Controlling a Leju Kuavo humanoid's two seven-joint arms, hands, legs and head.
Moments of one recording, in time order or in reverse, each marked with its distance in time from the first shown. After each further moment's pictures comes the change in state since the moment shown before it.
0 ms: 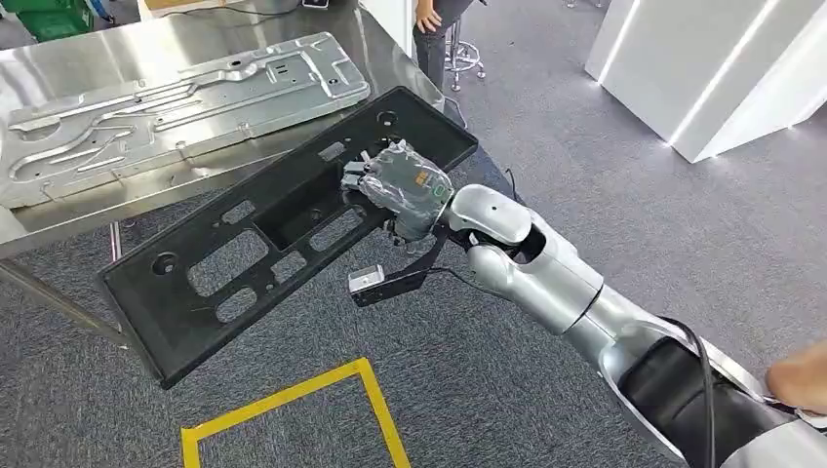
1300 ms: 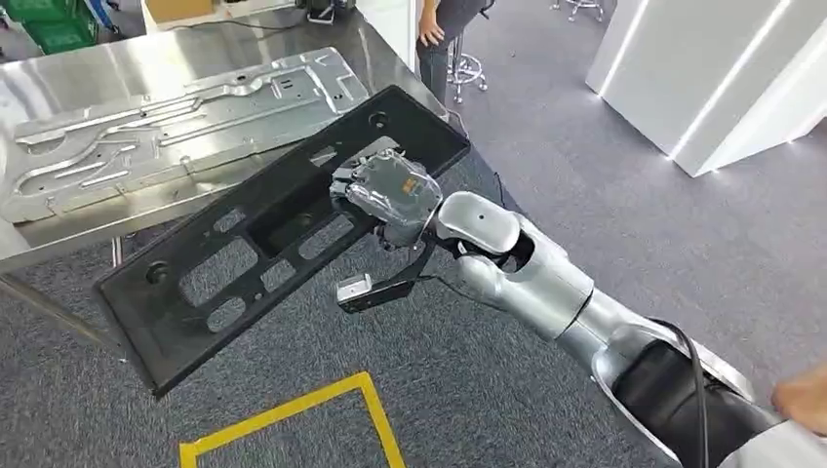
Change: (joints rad) left arm 0.035 0.010 0.001 -0.003 -0.038 -0.031 -0.041; right arm -0.007 0.017 0.032 -0.003 0.071 -0.016 0.060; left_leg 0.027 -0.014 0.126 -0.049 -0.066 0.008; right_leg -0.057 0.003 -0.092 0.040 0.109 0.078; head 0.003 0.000
